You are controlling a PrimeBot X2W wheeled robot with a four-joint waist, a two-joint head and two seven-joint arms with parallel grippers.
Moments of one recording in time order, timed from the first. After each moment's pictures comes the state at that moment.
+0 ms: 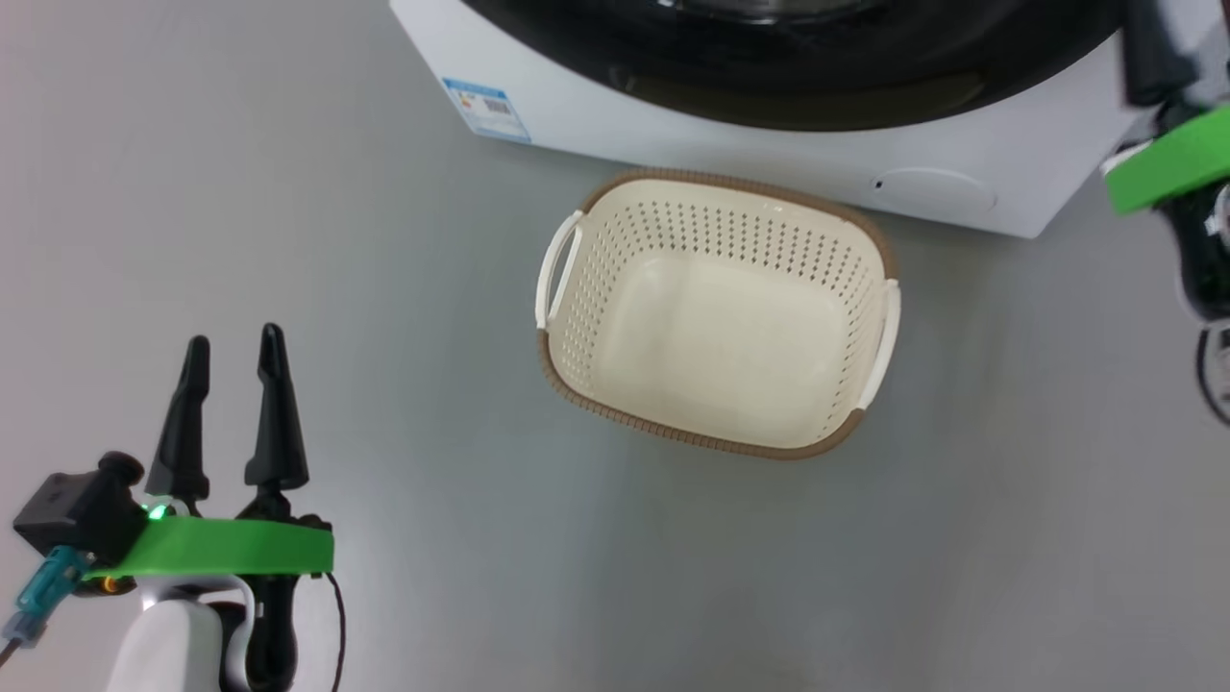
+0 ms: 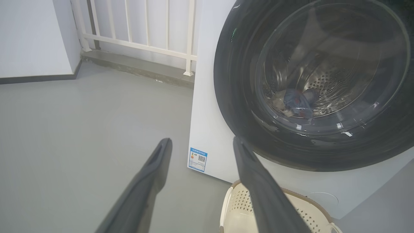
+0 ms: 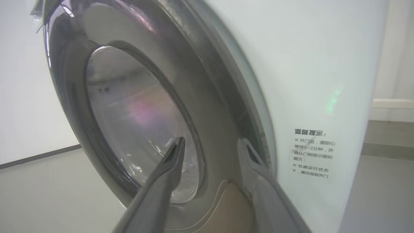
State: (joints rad) left arm -0.32 0.10 -0.03 0.27 -0.48 -0.13 -0.26; right arm -0.92 -0.46 0.37 0.55 0.65 0.13 -0.25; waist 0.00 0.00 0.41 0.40
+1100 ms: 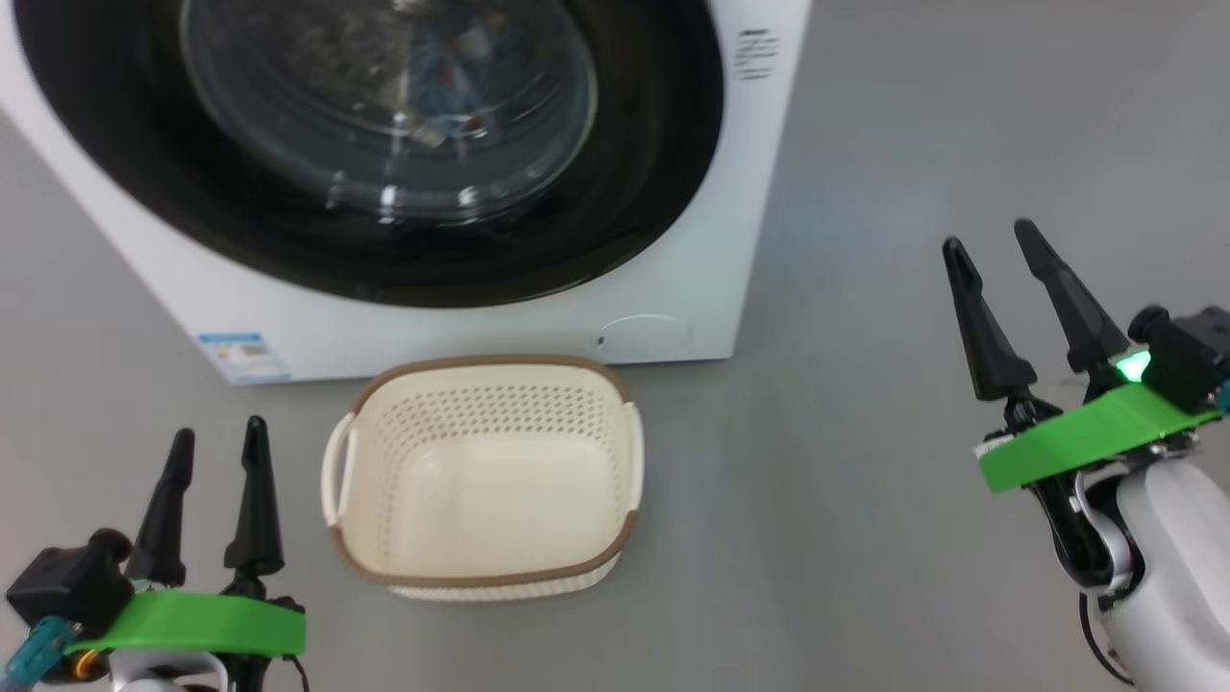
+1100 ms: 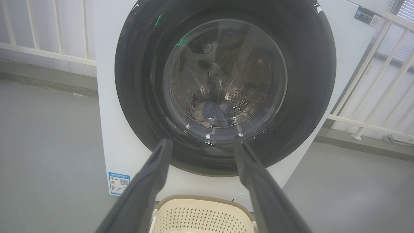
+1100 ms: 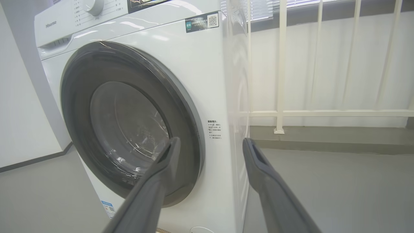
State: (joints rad) left arm -0.21 0.20 -0.06 0.29 -0.52 -0.11 -0.26; right arm -0.41 -0.32 0.26 0.26 0.54 0.13 -0.25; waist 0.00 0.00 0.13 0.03
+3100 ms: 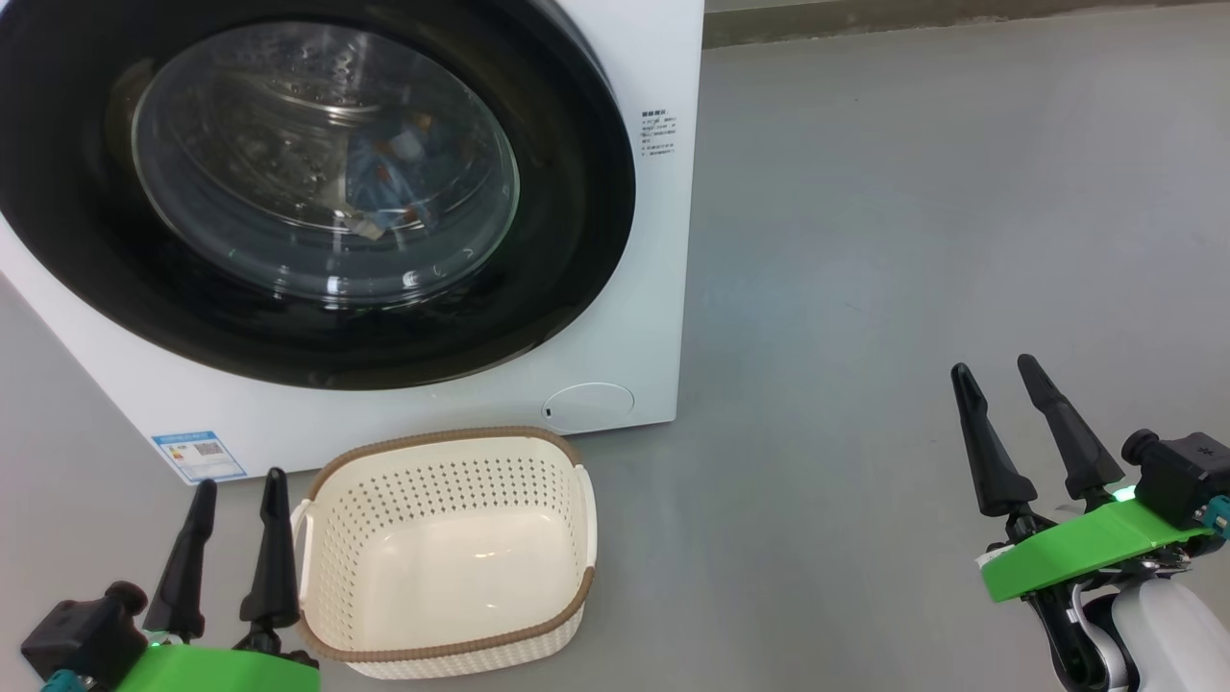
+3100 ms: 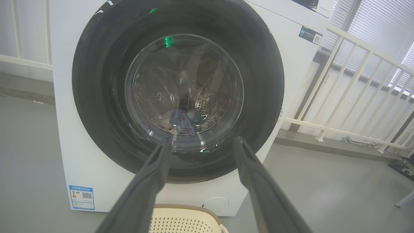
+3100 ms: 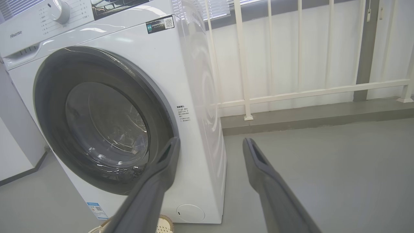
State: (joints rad) left arm -0.10 0.21 -0.10 0.23 -0.57 -0.11 -0.26; right arm -0.20 -0.27 0.18 0.24 0.53 0.13 -0.25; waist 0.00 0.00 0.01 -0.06
